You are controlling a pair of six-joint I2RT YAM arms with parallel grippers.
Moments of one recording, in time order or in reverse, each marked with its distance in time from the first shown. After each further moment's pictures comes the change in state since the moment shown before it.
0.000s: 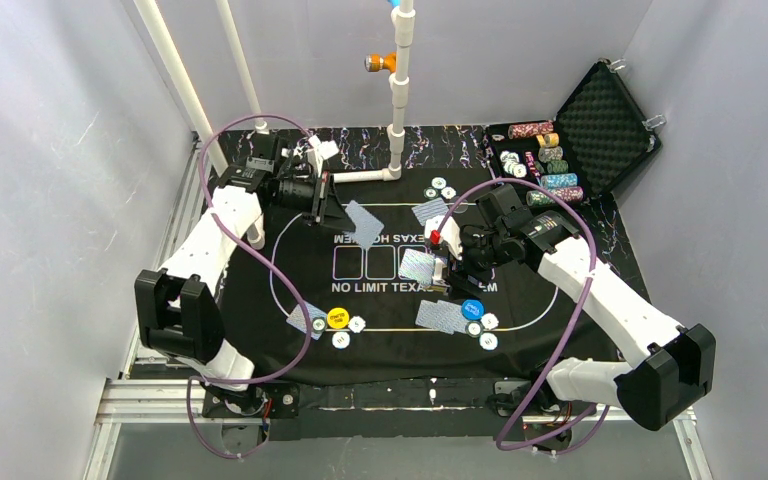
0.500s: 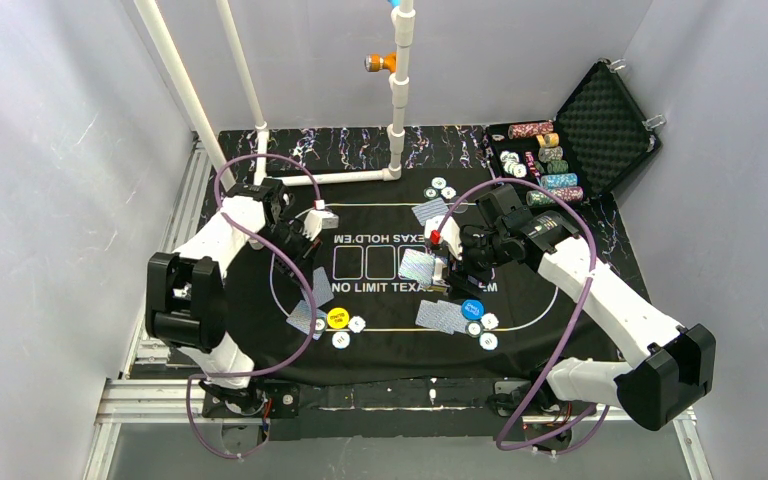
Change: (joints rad) left arm 0.047 0.054 -0.175 -0.490 -0.418 0.746; right arm 0.000 0.000 0.000 0.000 -0.001 0.000
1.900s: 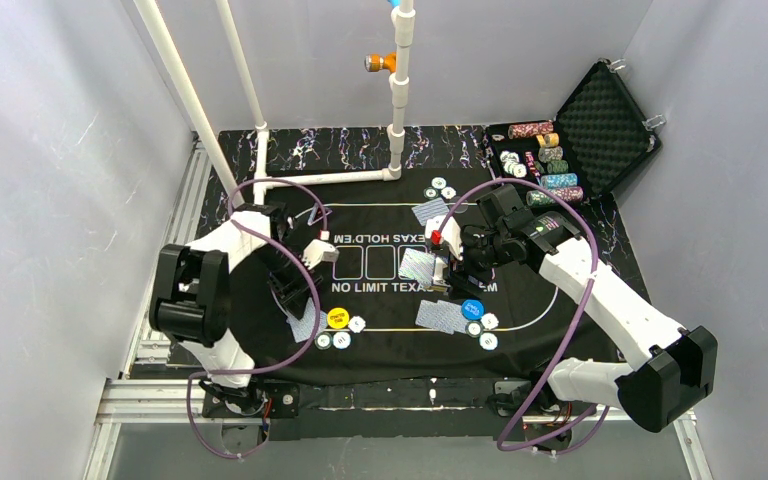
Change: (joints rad) left arm 0.001 0.084 -0.178 0.085 -0.200 0.237; right arm 0.000 -0.008 0.000 0.000 0.000 0.000
